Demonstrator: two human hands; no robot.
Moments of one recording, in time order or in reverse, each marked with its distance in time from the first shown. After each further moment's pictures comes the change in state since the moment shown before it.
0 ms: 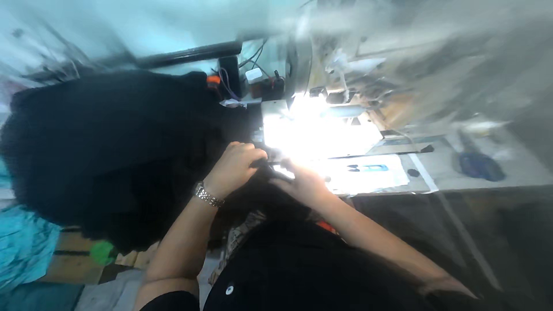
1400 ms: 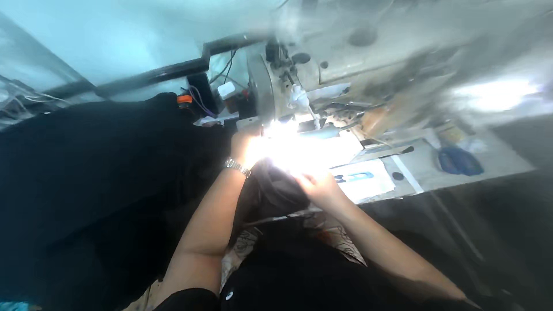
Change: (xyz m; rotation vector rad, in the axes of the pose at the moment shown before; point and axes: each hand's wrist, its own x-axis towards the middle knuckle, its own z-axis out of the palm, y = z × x) left_hand 0.150 -0.015 0.063 -0.045 0.219 -0.240; right_hand 0.009 0.047 -0.050 0.213 0.039 0.350
